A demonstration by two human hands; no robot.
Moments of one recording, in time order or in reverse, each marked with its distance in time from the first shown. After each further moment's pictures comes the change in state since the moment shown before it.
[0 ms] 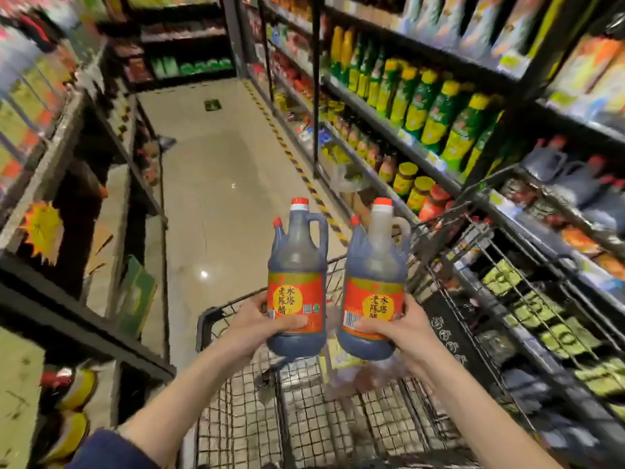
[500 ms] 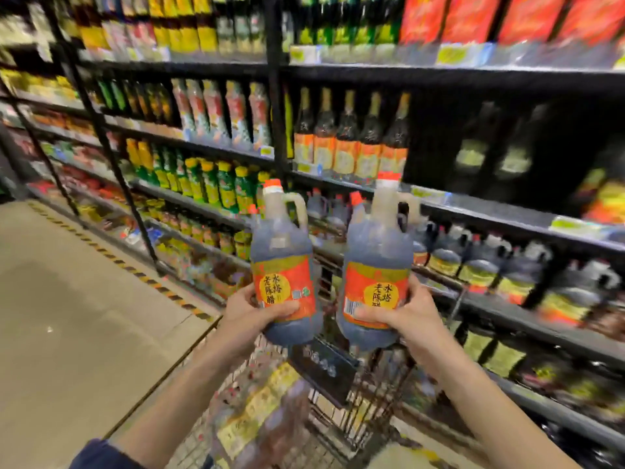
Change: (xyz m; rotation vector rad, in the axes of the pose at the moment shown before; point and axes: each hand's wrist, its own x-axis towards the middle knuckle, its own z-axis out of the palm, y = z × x) left_hand -0.013 0.111 0.183 -0.007 -0.449 0.342; right_hand -0.168 -0.060 -0.143 0.133 0.630 -0.385
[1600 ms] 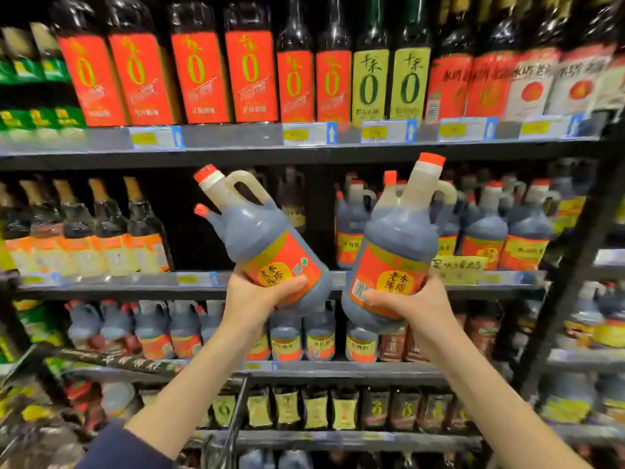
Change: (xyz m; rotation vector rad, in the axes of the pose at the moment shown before) left_hand 0.082 0.049 0.446 -0.105 -0.380 0.302; right_hand 0.029 -0.047 -0.392 0.030 0.603 -0.290
